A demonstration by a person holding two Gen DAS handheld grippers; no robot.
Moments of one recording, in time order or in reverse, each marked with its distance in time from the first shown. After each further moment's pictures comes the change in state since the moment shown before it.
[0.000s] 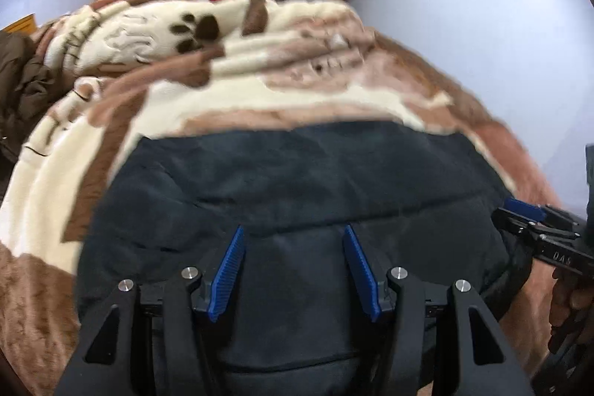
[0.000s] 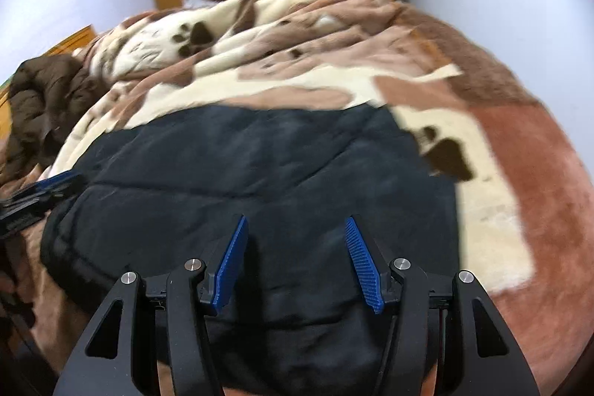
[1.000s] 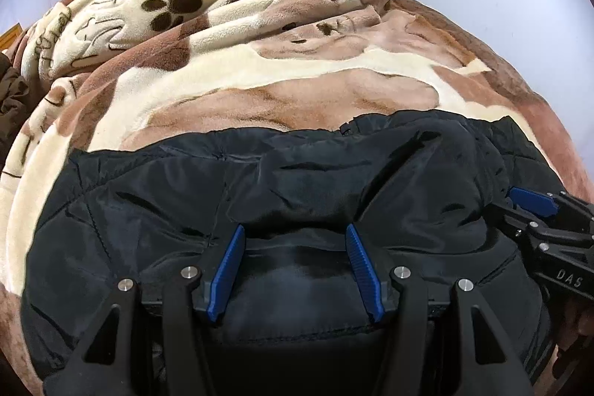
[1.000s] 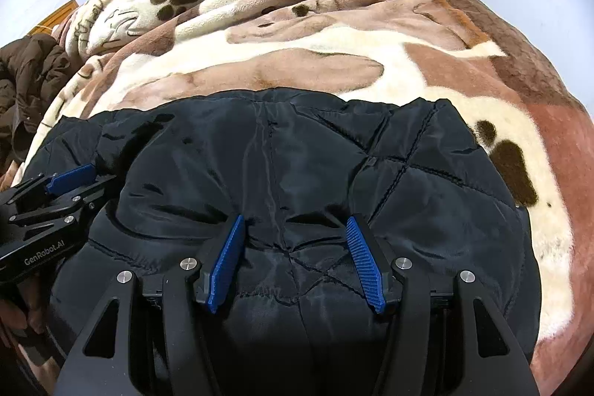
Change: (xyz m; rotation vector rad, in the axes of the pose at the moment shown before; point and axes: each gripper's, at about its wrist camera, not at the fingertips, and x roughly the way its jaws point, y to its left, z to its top) left arm 0.084 -0.021 0.043 0.043 0.110 0.089; right arm 0.079 0.000 0.047 0.020 0.101 -0.007
